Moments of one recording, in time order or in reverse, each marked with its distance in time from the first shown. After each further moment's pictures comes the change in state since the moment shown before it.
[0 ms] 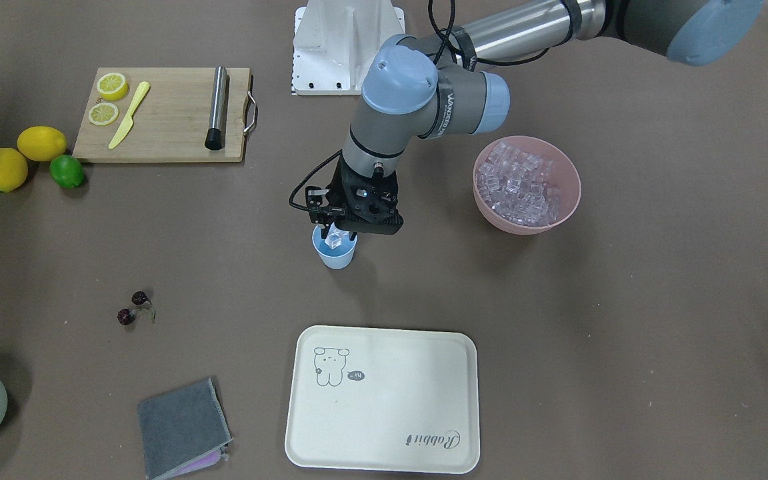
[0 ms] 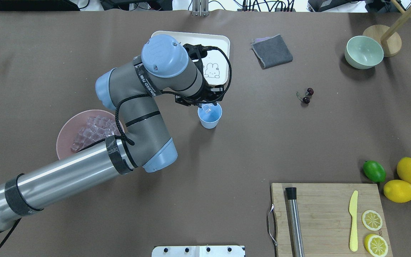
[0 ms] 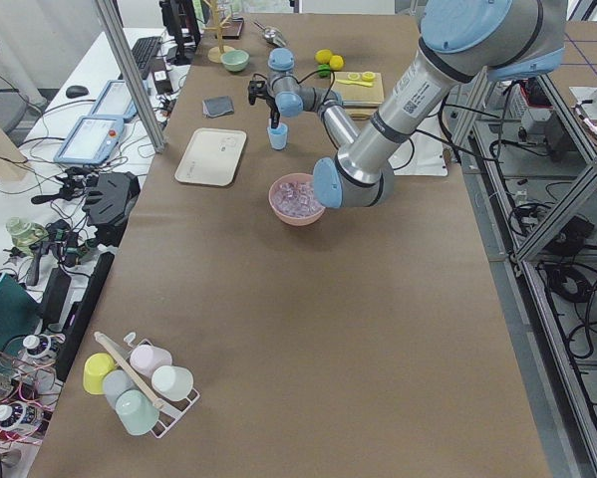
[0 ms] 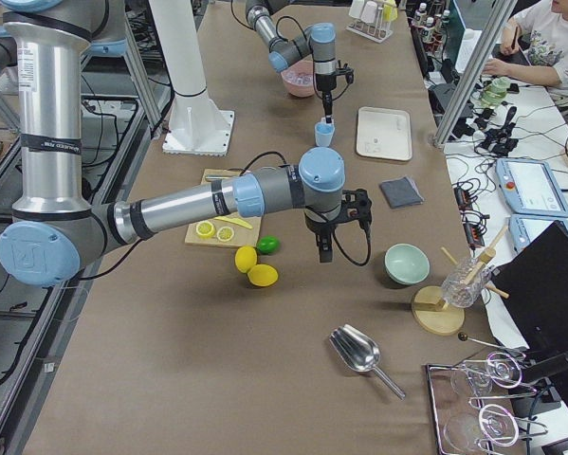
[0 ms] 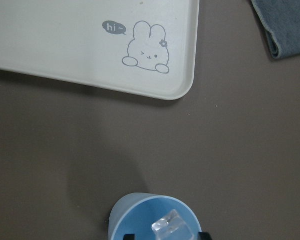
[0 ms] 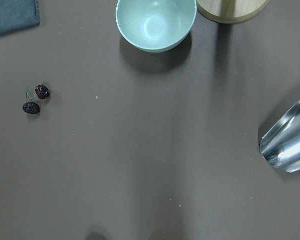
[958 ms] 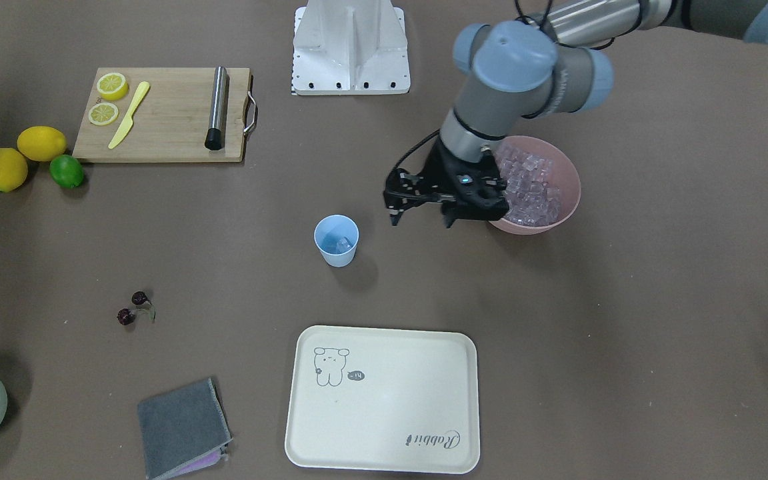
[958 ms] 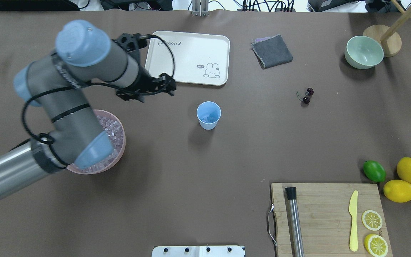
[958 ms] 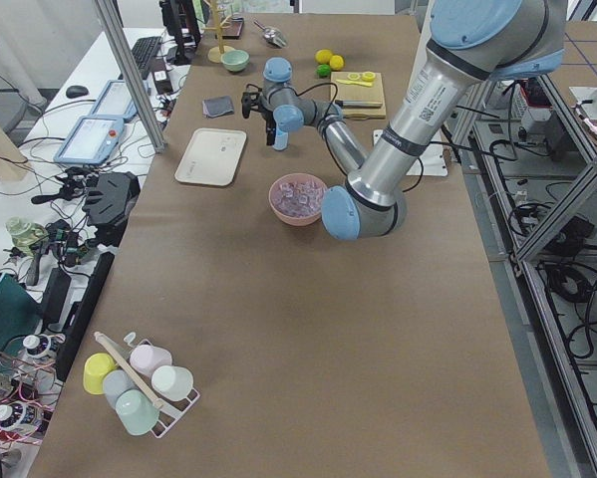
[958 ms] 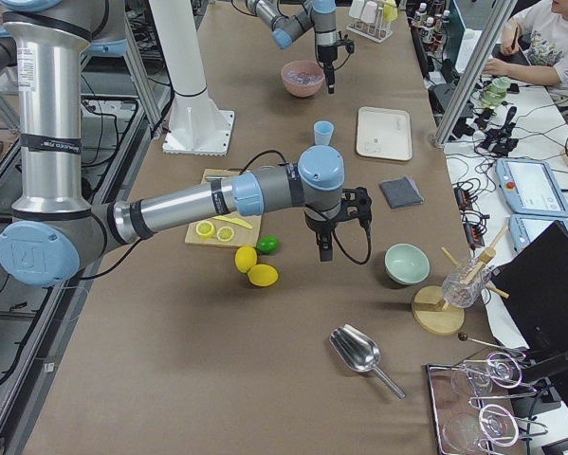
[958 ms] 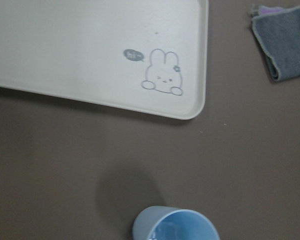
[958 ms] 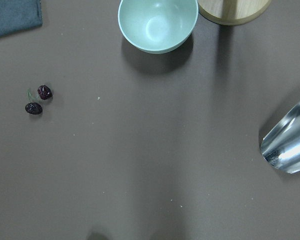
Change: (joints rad) left arm -0.133 0.327 -0.329 0.051 -0.105 0.024; right arm 0.005 0.000 0.007 0.000 0.002 -0.001
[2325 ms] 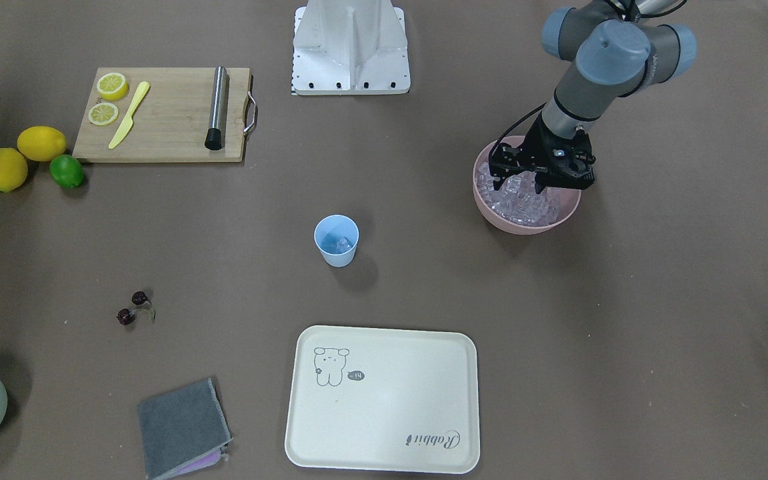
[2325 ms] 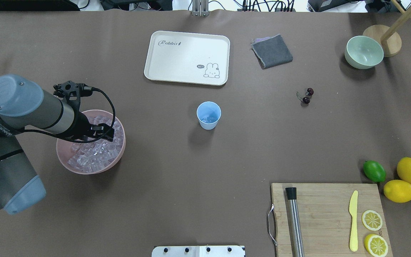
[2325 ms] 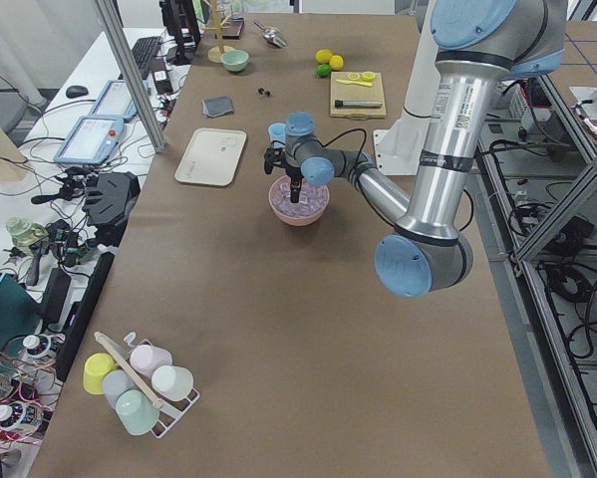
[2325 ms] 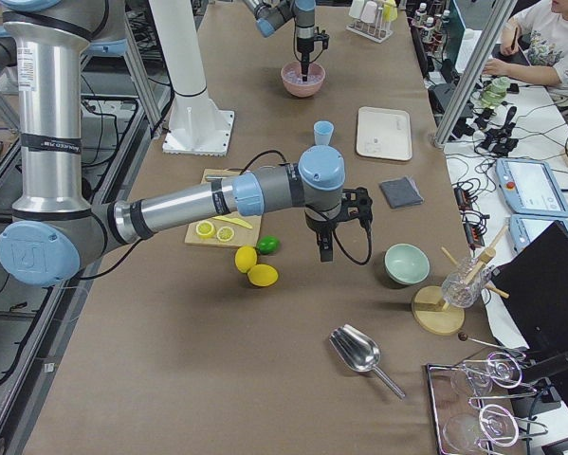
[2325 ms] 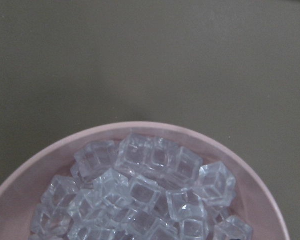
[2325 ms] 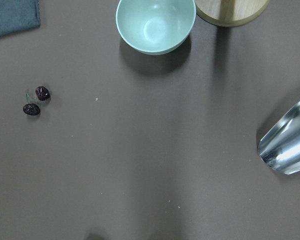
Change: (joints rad) left arm 0.062 0.343 -0.159 -0.006 0.004 0.191; right arm 0.000 0.003 -0.007 0.000 -0.004 -0.003
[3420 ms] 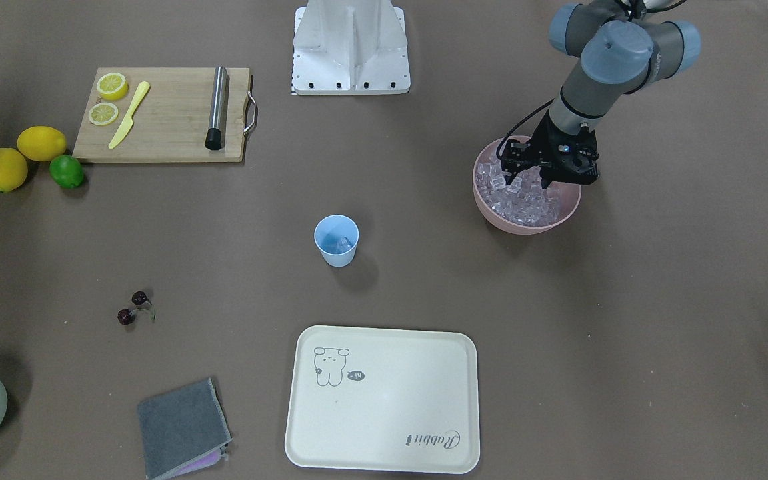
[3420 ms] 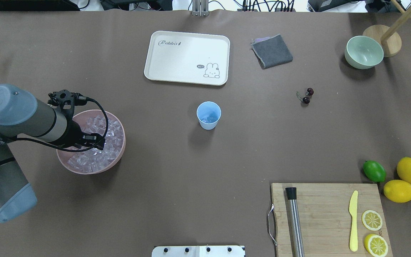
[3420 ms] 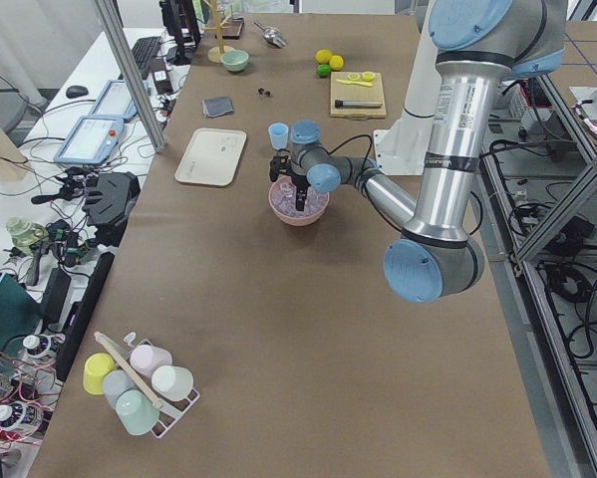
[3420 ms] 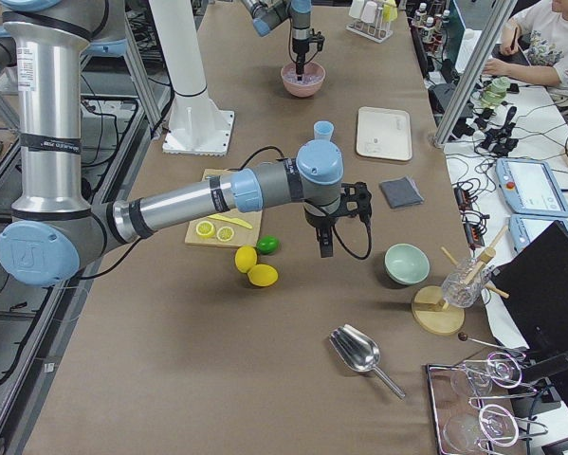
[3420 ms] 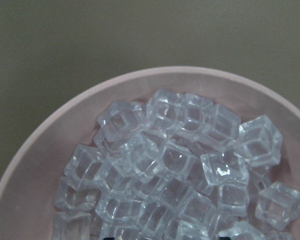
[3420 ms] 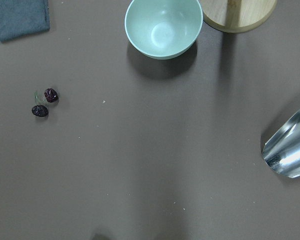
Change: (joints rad) left arm 0.011 0.055 -0.019 0.000 -0.001 0.059; right arm 0.000 -0.003 0.029 -0.001 0.002 0.006
